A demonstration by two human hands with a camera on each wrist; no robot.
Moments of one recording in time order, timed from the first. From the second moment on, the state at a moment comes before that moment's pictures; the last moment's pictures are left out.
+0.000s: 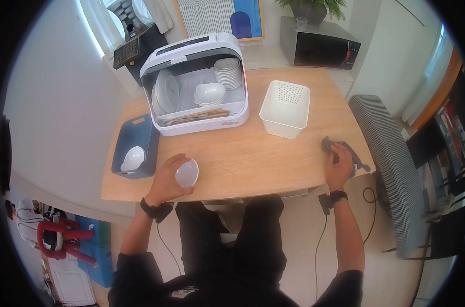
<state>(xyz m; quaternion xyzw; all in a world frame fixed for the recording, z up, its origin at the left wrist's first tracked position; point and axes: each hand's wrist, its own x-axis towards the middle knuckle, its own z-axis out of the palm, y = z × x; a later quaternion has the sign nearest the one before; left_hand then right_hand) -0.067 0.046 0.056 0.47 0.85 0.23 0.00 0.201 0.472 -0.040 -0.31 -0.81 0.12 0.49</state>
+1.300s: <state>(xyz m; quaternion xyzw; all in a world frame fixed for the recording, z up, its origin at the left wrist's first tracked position) -0.058 -0.022 0.034 0.43 0.85 0.30 -0.08 0.200 0.469 -0.035 -0.29 -0.83 0.08 0.47</state>
